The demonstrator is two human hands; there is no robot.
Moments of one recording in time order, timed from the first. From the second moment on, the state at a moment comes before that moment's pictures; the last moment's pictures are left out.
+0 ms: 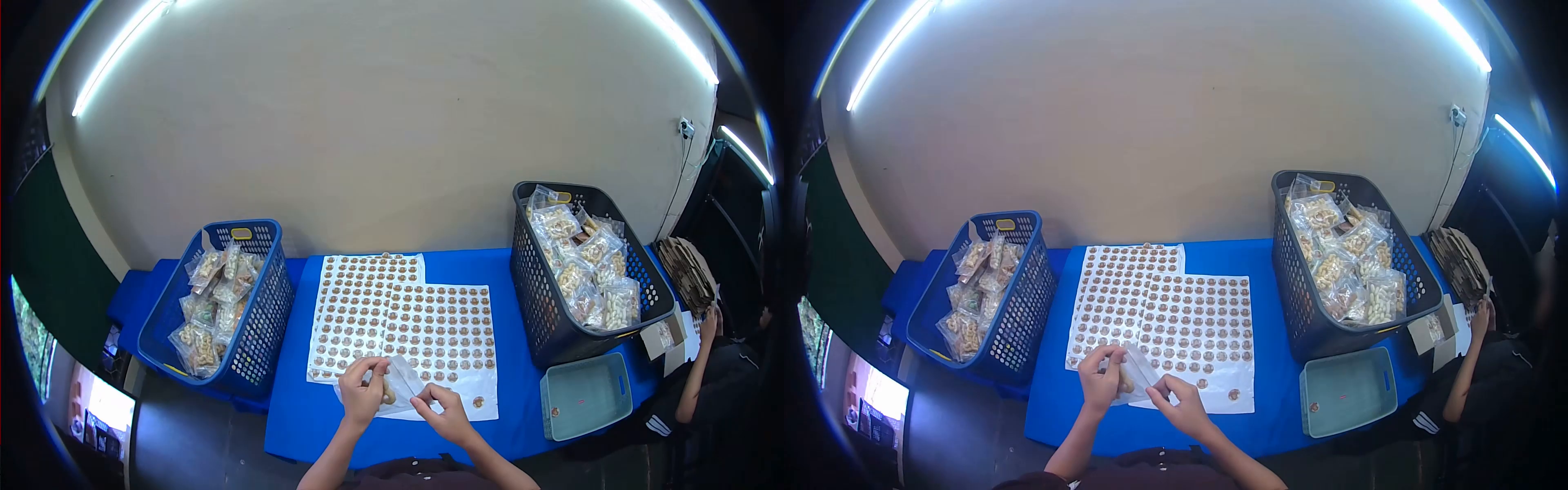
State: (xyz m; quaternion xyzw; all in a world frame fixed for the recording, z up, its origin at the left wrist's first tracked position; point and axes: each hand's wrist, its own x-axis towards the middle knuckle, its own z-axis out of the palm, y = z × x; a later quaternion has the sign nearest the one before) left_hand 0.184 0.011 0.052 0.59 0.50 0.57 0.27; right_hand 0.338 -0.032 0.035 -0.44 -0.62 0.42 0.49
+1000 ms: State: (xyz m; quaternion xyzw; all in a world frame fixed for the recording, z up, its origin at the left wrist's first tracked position) left_hand 0.172 0.019 0.051 0.76 0.40 0.38 0.34; right_hand 0.327 -0.009 0.042 -0.45 -0.75 0.09 0.47
